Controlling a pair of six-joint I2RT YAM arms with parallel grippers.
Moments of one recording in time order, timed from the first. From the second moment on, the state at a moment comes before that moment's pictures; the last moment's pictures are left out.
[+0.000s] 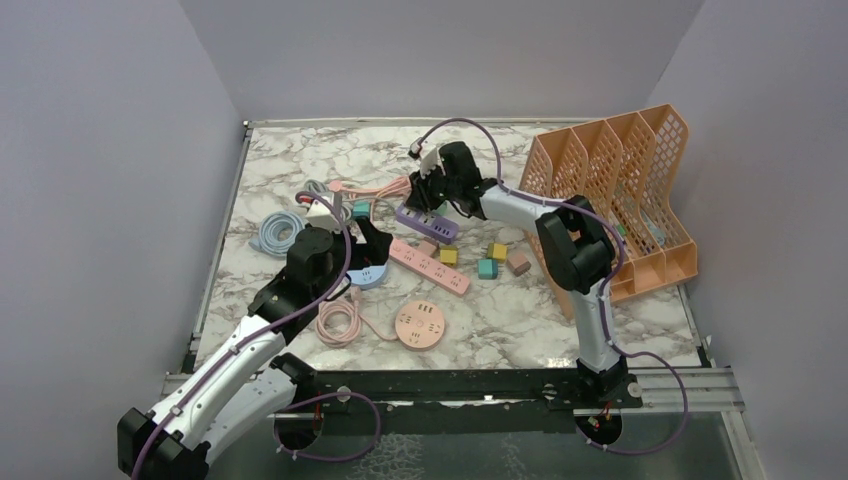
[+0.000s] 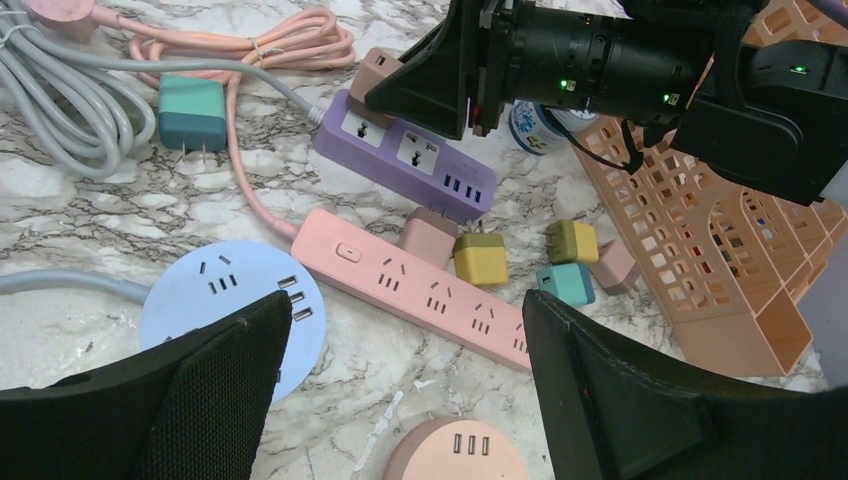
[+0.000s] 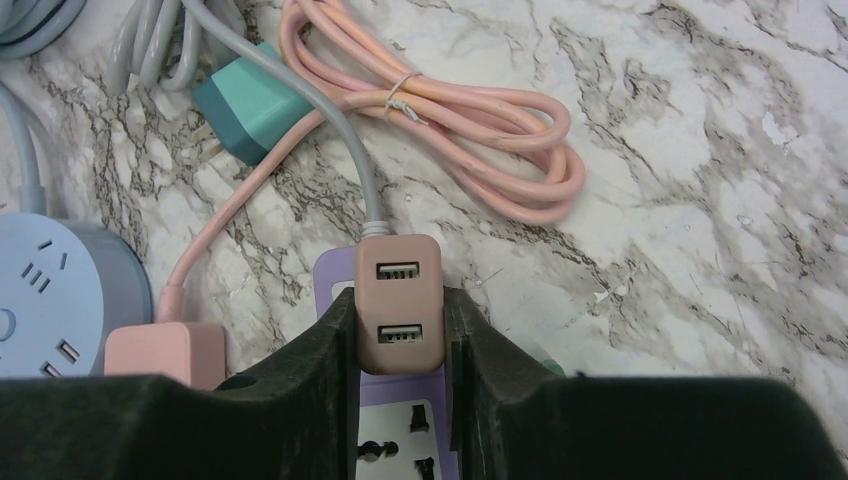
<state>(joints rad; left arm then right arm) -0.56 0.76 0.60 -0.15 -0.15 -0.56 0.60 2.20 1.55 0.04 -0.35 -0.10</state>
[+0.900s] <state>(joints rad) -0.56 0.76 0.60 -0.18 -0.16 -0.55 0.70 2.16 1.44 0.20 -0.07 -0.11</state>
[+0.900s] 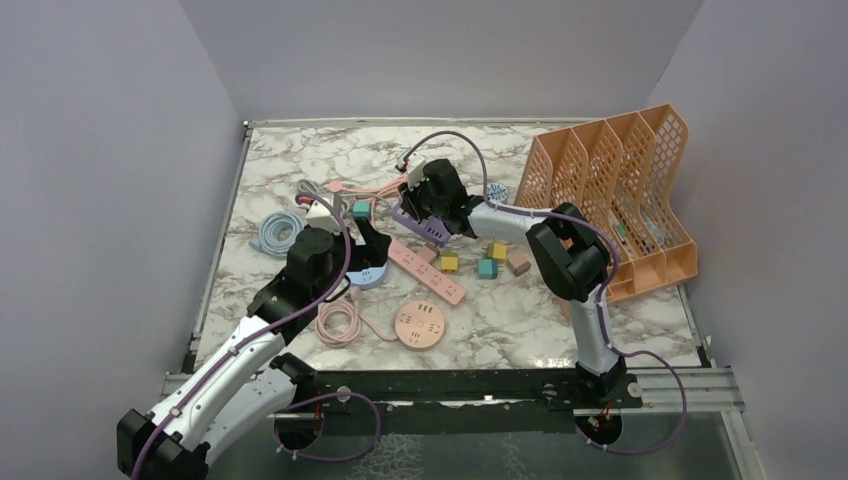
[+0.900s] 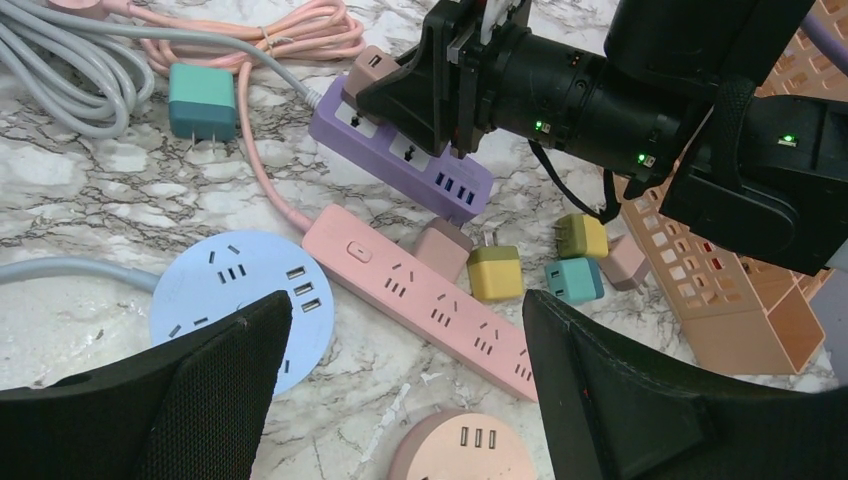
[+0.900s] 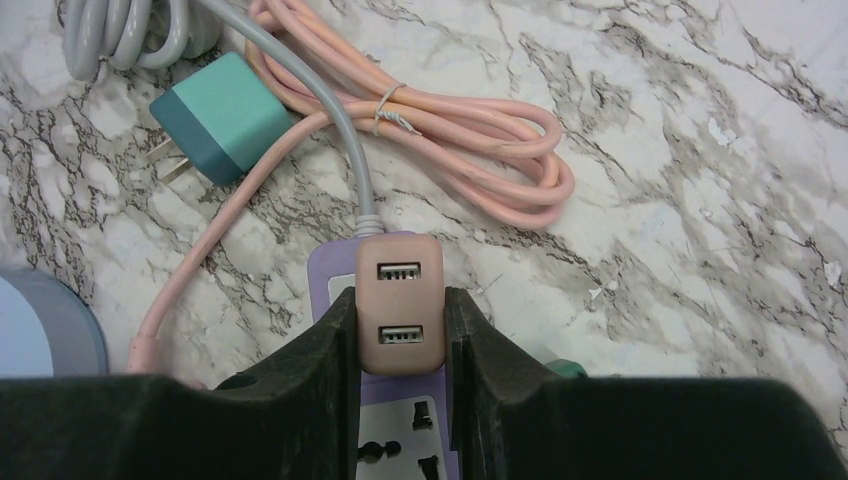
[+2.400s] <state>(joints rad) -0.56 0.84 0.64 -0.24 -0.12 -0.56 0.60 2.20 1.72 -0.40 0.22 0.56</state>
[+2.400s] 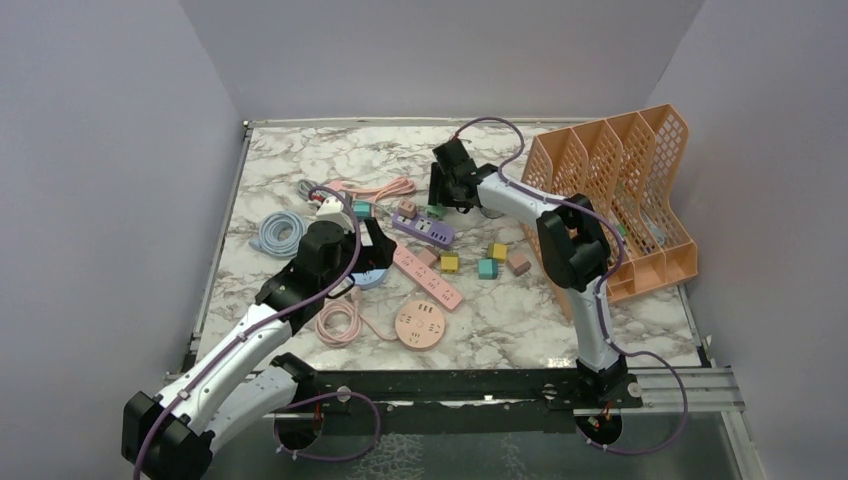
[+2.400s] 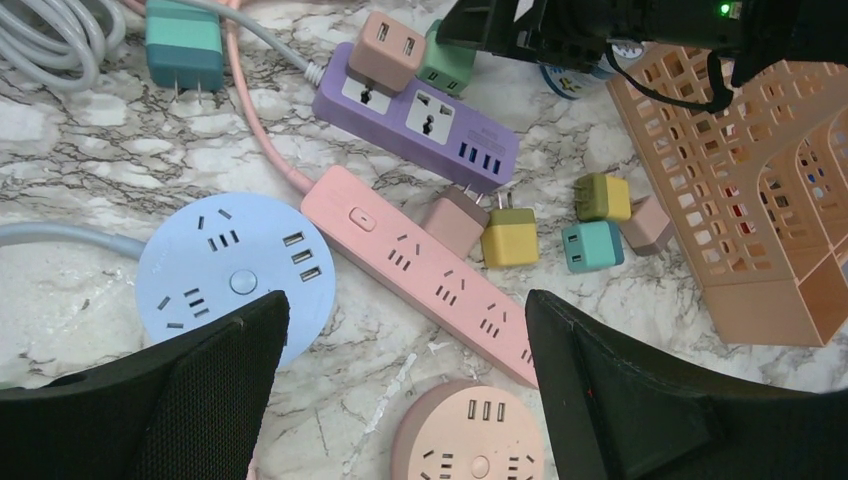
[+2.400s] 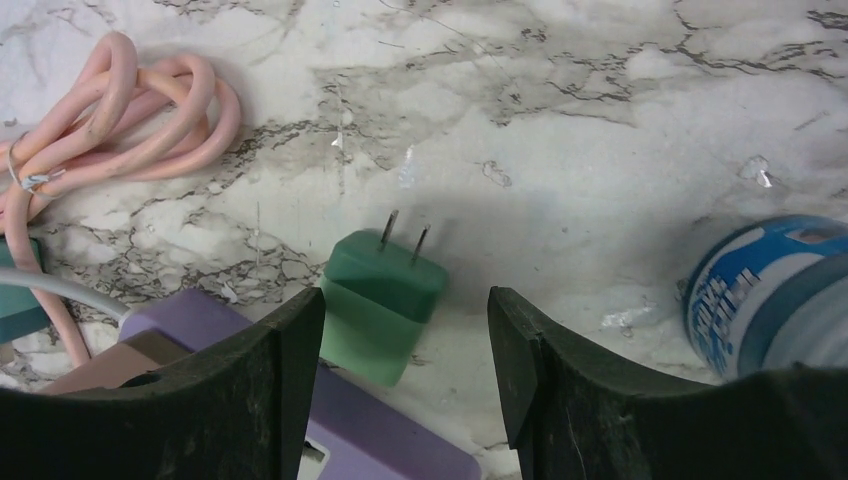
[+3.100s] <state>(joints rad) -0.56 0.91 0.61 -0.18 -0.09 -0.61 0.60 2.29 1.80 -0.42 0.14 0.55</state>
